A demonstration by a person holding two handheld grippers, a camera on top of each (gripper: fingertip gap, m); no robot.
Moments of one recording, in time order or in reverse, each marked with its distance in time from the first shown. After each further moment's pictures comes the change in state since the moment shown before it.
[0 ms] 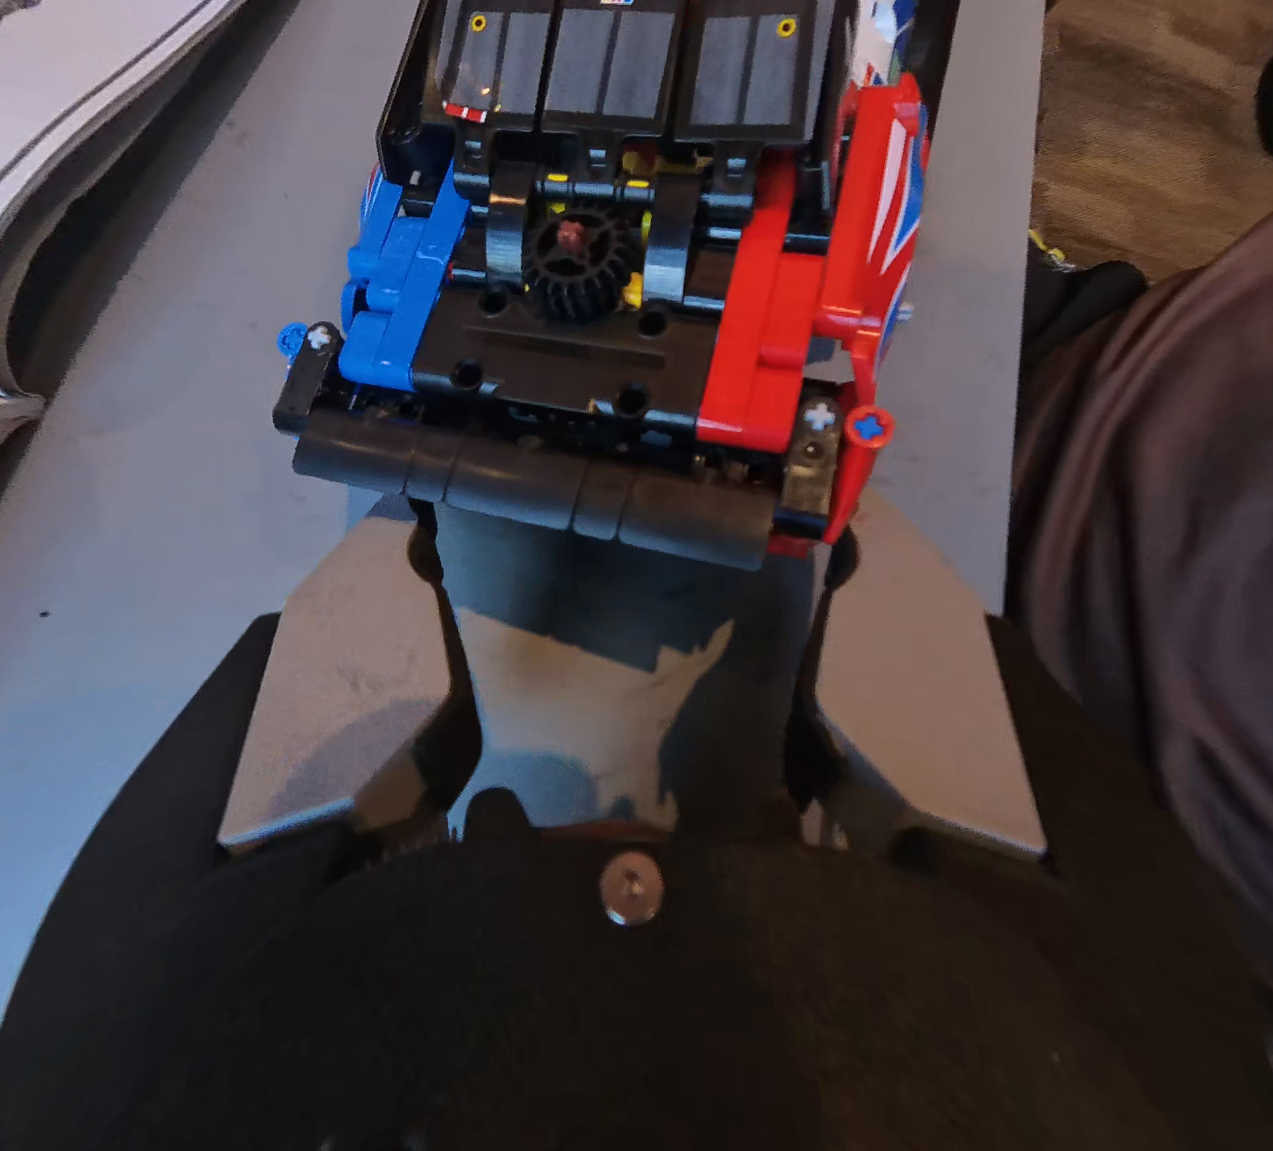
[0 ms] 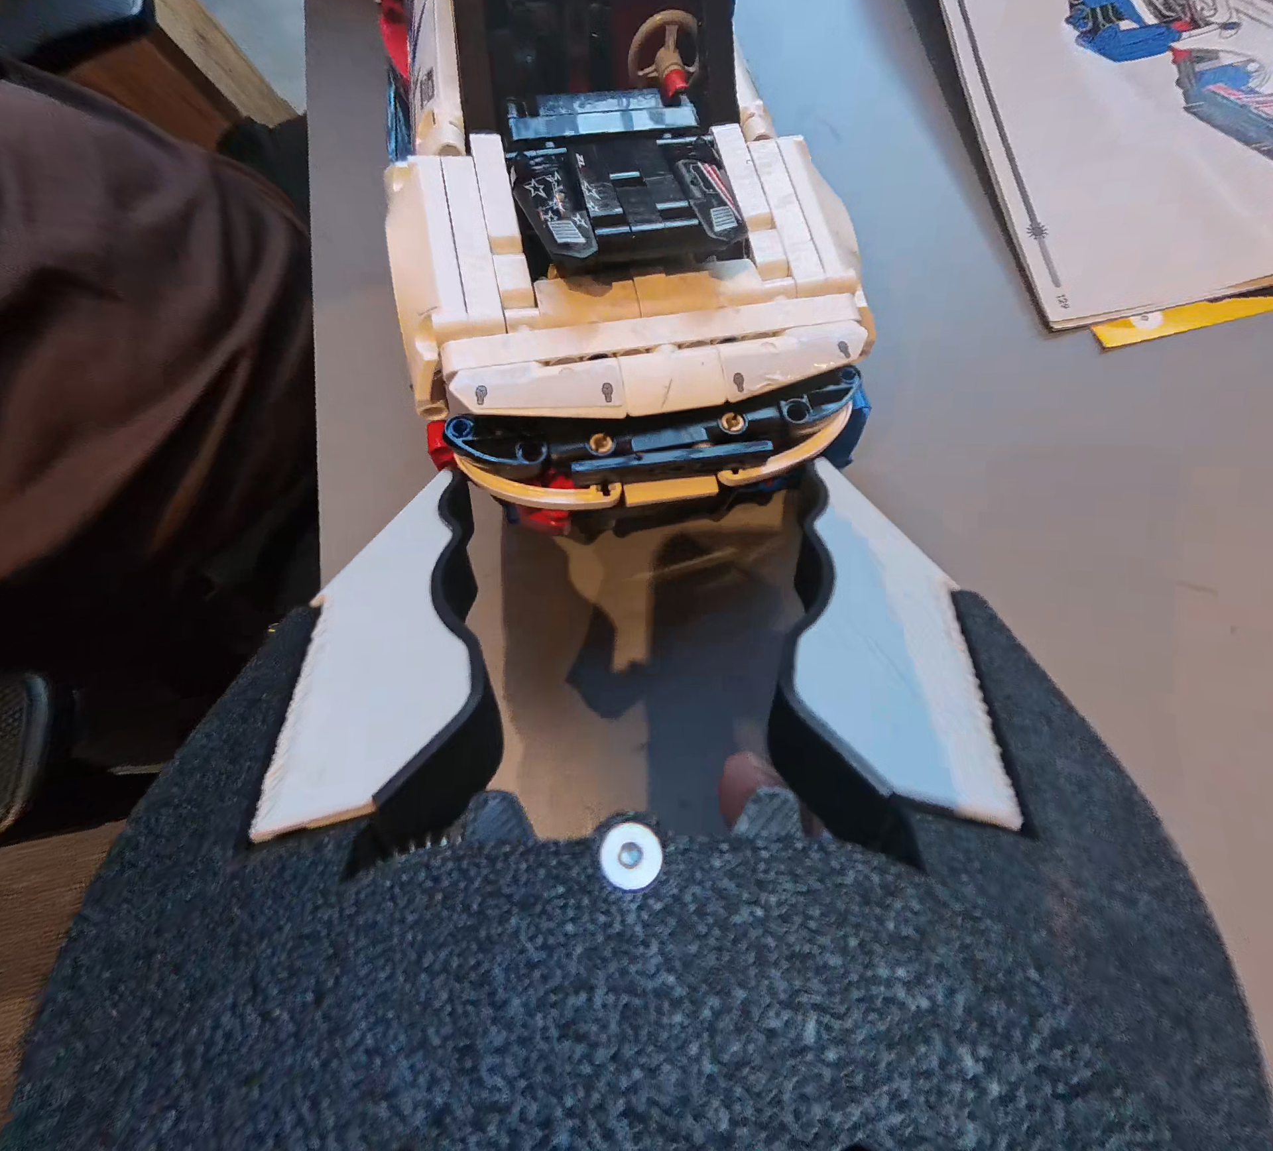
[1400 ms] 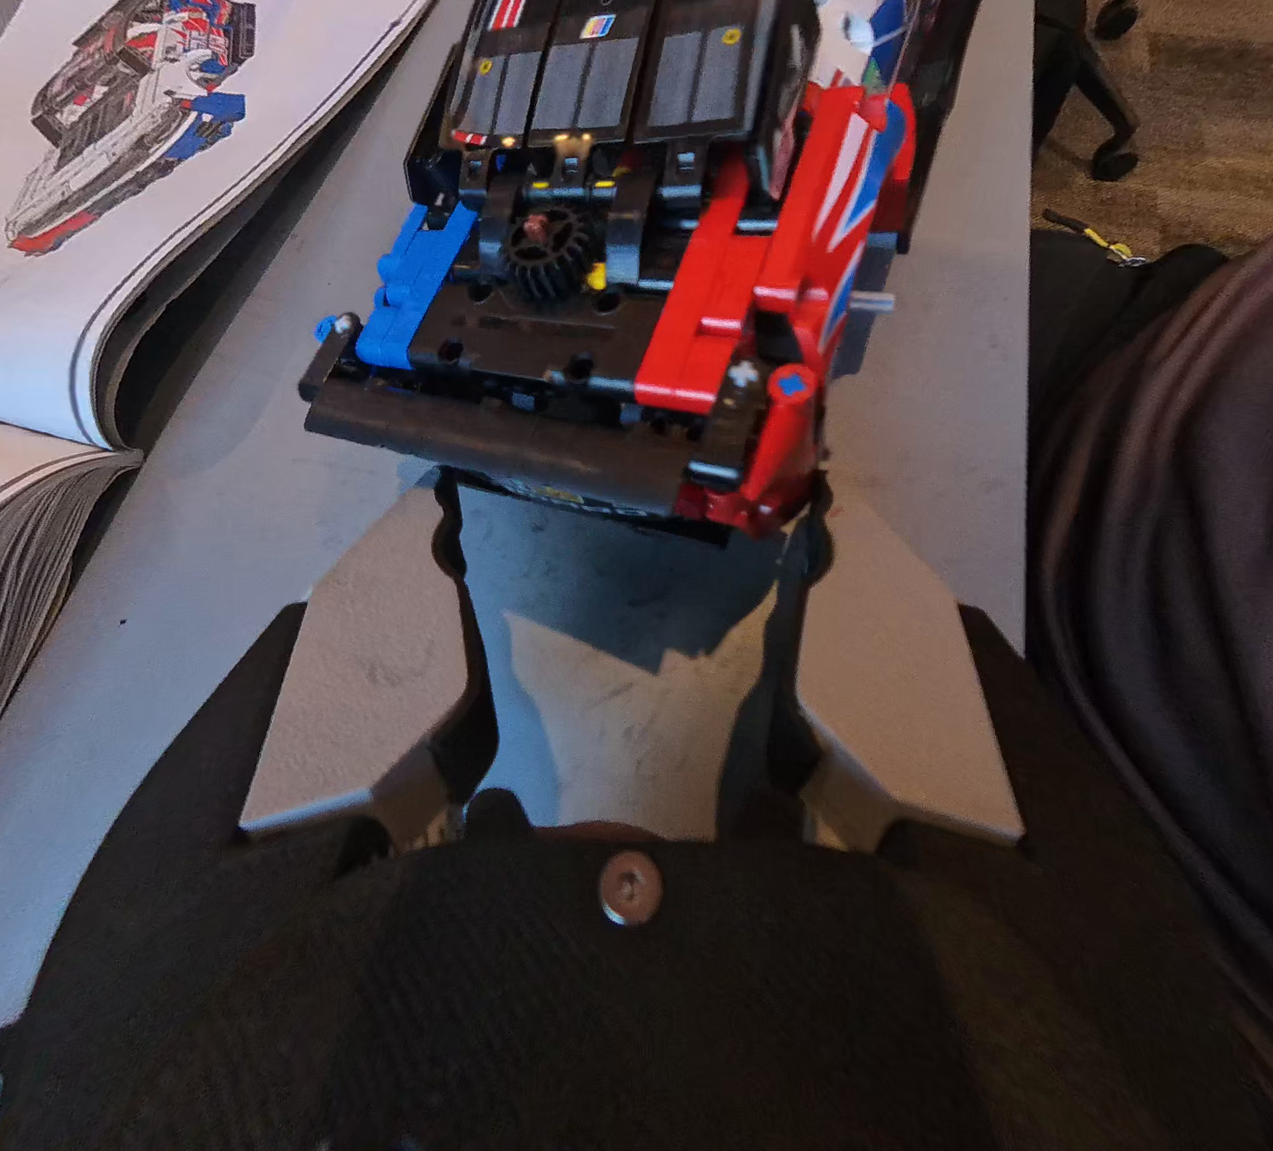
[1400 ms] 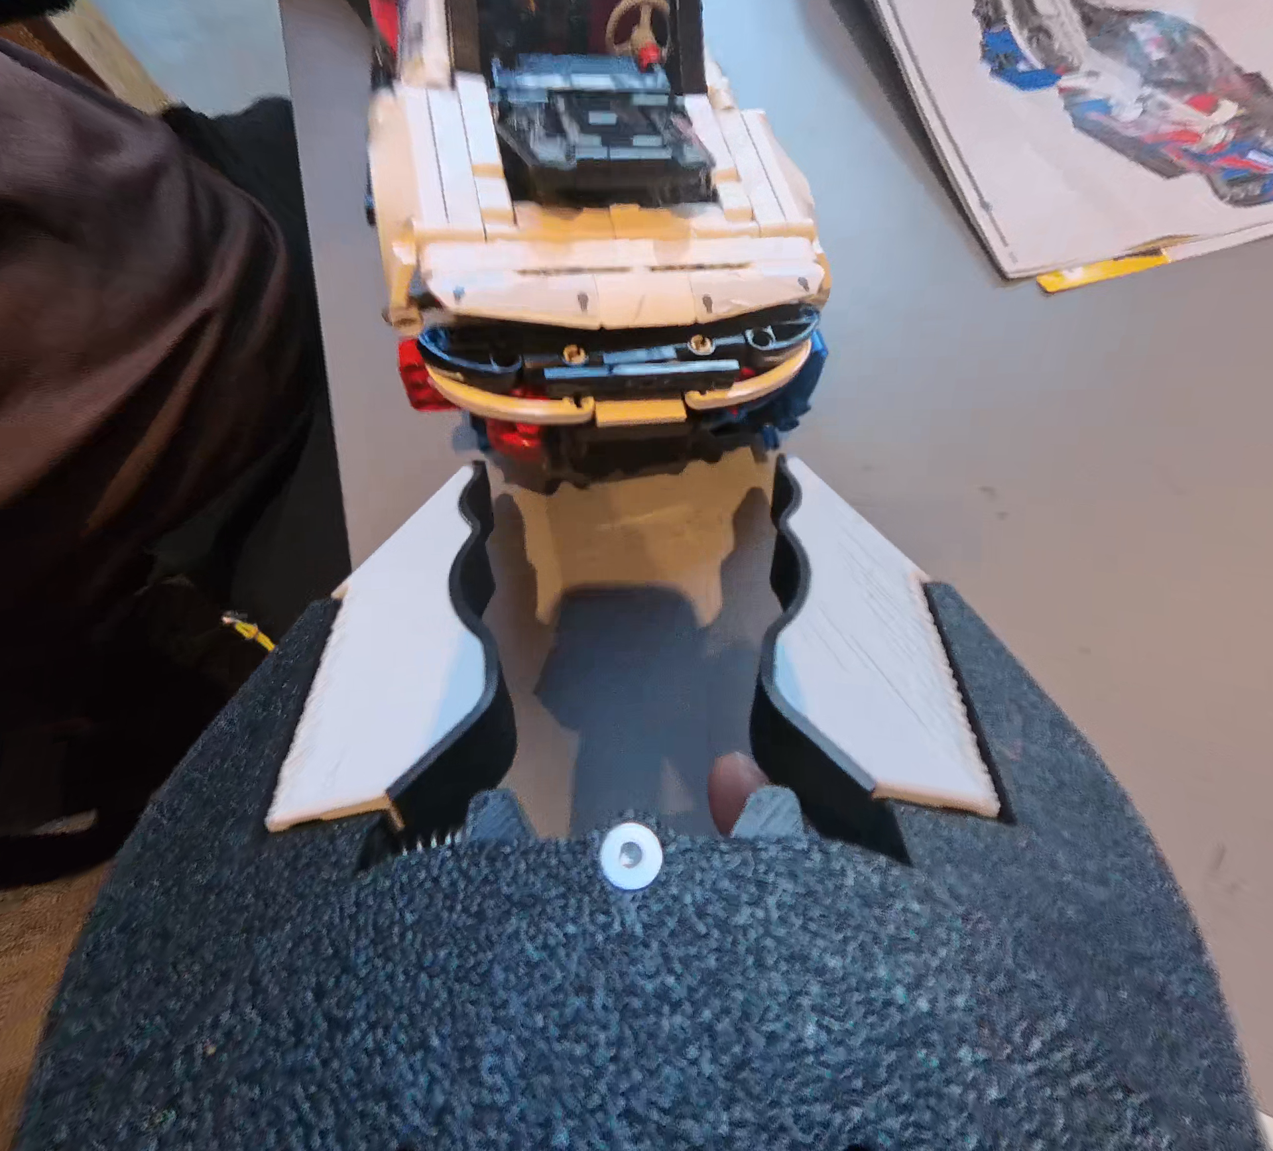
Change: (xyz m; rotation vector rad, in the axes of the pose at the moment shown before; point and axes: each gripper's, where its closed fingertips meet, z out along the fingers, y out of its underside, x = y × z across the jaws) left arm 0.011 -0.004 -0.005 0.120 -0.132 0.139; right arm -0.023 0.021 -0.024 0.093 0.166 -0.066
